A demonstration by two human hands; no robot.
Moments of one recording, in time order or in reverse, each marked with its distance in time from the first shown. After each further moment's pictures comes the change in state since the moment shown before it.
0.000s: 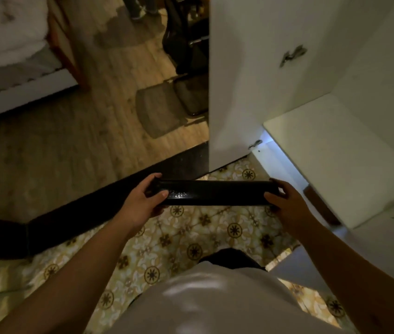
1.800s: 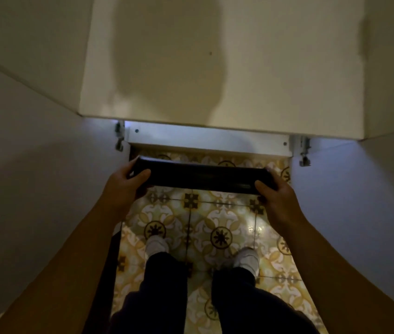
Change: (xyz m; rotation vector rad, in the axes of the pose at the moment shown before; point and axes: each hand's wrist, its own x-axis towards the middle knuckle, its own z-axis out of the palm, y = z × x) left_hand 0.601 -0.203 0.386 0.587 -0.725 -0.179; right_hand 0.305 0.331 -0.131 0.610 0.952 0.273
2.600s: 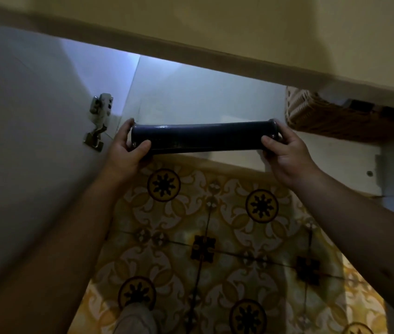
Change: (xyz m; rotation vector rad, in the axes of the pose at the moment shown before) left_hand 0.248 -0.100 -0.012 -0.069 0.069 0.311; right_hand 0.293 0.065 0.103 0.225 -0.268 -0.159
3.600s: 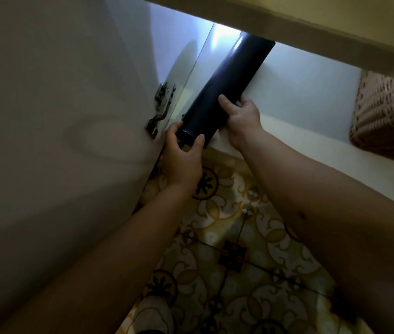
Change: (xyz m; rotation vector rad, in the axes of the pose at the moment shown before) left_hand -0.010 -0.027 0.032 0.008 0.428 0.094; right_hand 0.067 0.067 0.218 0.008 -0.097 0.016
